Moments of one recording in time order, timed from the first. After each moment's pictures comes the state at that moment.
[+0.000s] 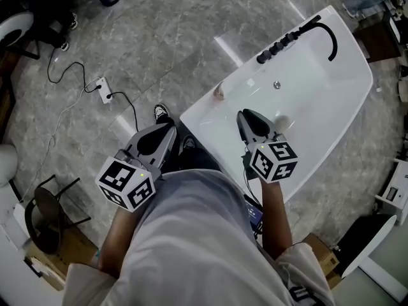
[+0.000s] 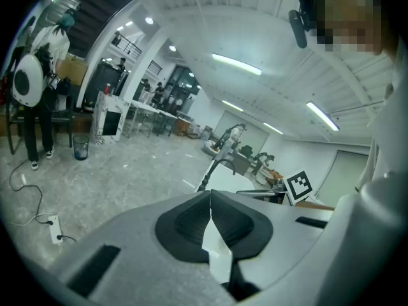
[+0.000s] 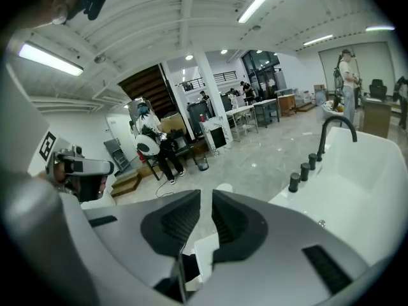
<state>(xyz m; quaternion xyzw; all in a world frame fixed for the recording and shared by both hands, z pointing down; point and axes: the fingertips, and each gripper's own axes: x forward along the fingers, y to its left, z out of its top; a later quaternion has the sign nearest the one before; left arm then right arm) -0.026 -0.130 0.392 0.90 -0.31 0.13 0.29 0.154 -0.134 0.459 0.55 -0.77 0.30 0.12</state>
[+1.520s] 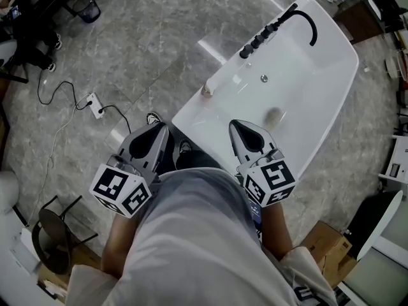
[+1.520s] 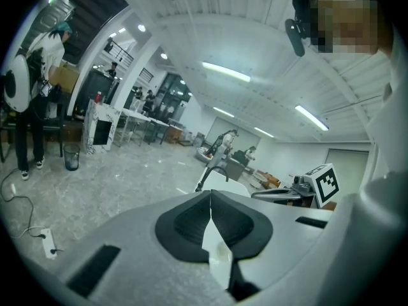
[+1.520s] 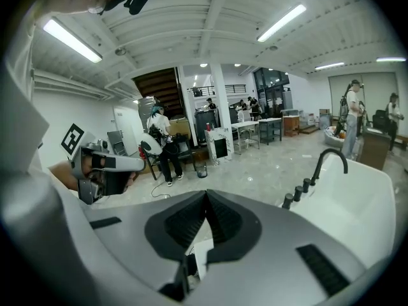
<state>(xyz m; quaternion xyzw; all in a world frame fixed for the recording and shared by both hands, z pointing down) -0.021 -0.128 0.365 0.92 -0.28 0.10 0.26 0.126 -0.089 0.388 0.57 -0.78 0.22 0.14</state>
